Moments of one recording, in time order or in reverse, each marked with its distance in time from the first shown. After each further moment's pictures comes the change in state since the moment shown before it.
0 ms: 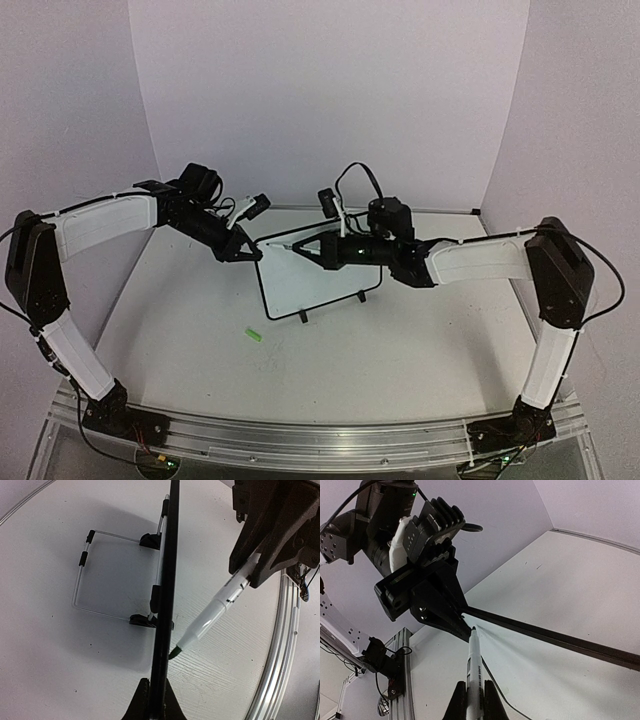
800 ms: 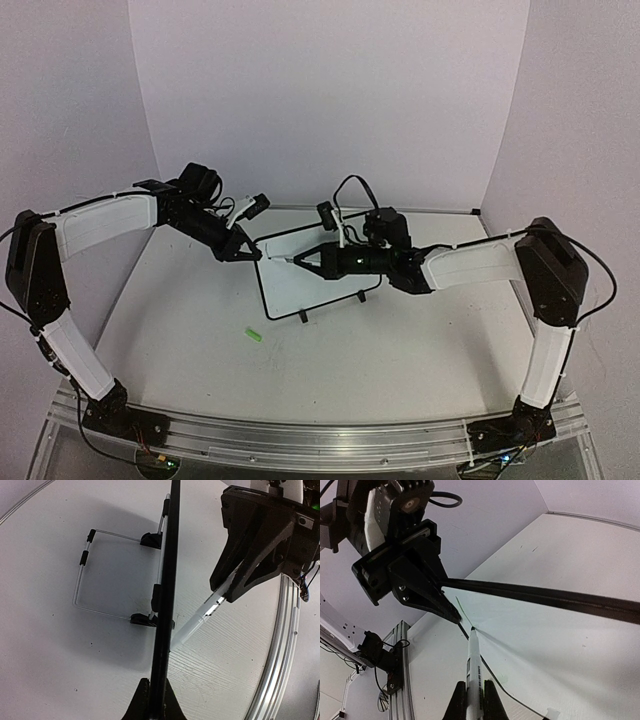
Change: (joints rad) left arm 0.001 0.003 0.005 -0.006 0.001 0.001; right arm -0.004 0.037 -0.026 0.007 -0.007 0.027
